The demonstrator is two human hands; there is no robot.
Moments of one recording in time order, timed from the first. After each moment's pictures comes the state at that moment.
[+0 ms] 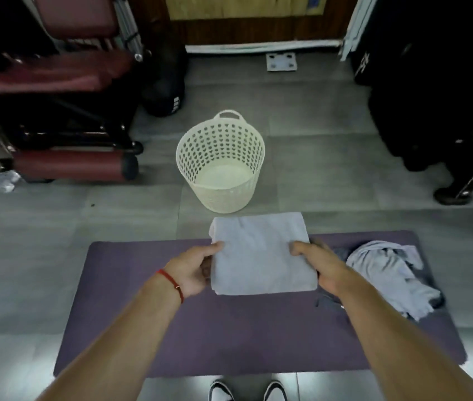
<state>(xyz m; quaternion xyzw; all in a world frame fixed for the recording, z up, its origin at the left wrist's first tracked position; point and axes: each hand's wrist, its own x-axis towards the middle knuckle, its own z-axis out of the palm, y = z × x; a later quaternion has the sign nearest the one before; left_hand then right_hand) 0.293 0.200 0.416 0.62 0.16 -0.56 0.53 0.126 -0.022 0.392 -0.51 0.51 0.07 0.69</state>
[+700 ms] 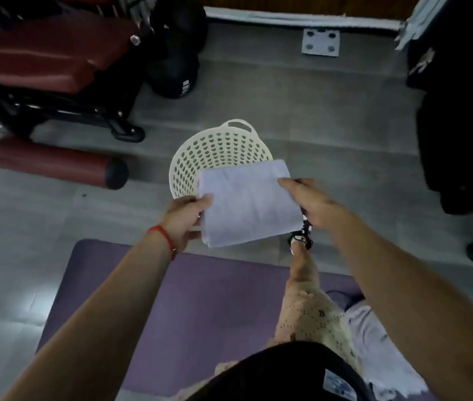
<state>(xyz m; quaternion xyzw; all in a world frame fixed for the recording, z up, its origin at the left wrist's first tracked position) 0.532 -0.023 0.411 0.71 0.15 -0.40 0.57 0.454 -0.281 0.372 -0.63 0.44 0.11 0.63</state>
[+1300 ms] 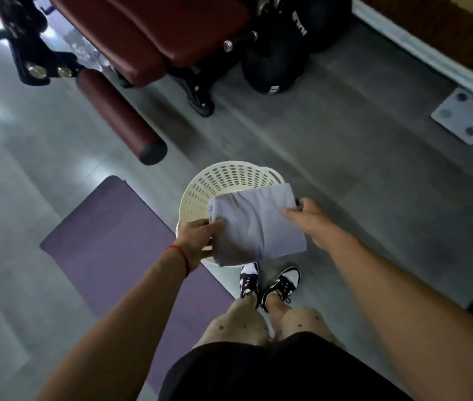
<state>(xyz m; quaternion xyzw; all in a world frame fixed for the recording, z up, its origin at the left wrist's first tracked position) 0.659 -0.194 0.431 0.59 0.46 -0.26 0.61 0.736 -0.441 0.403 -0.77 0.21 0.37 0.48</state>
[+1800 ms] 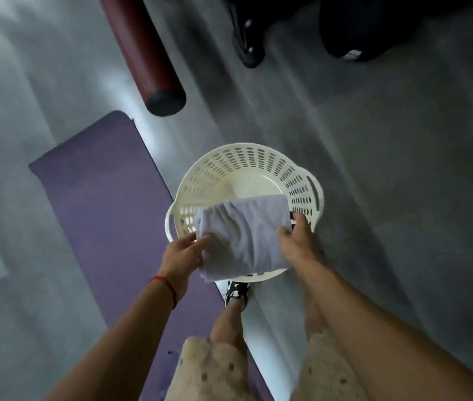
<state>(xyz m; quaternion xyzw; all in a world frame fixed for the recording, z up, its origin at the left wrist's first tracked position) 0.667 -0.179 0.278 0.52 0.60 -0.15 0.59 0.791 -0.369 0.230 -0.82 0.15 0.43 0.34</state>
